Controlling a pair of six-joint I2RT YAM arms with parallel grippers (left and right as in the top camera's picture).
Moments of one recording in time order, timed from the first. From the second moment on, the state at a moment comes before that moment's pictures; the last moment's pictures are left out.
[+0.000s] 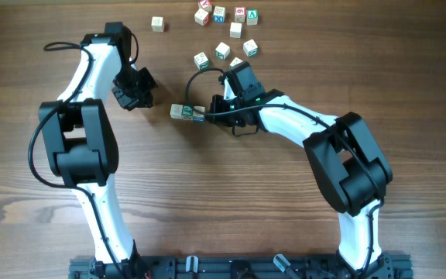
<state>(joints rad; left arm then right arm) 0.02 2.25 1.78 -1.13 0.20 -0.51 0.55 2.13 1.33 -0.19 -0.44 0.68</state>
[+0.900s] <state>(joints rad) 0.02 2.25 1.78 -1.13 0.20 -0.51 0.55 2.13 1.33 -0.13 -0.42 0.68</state>
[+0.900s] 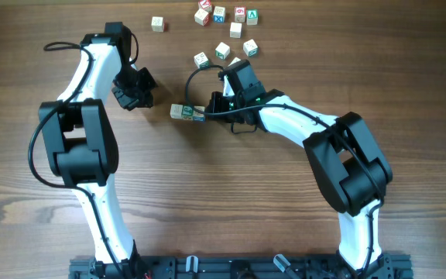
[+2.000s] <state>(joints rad) 0.02 2.25 1.78 -1.15 0.20 -0.51 0.55 2.13 1.33 -0.17 -0.39 0.68</state>
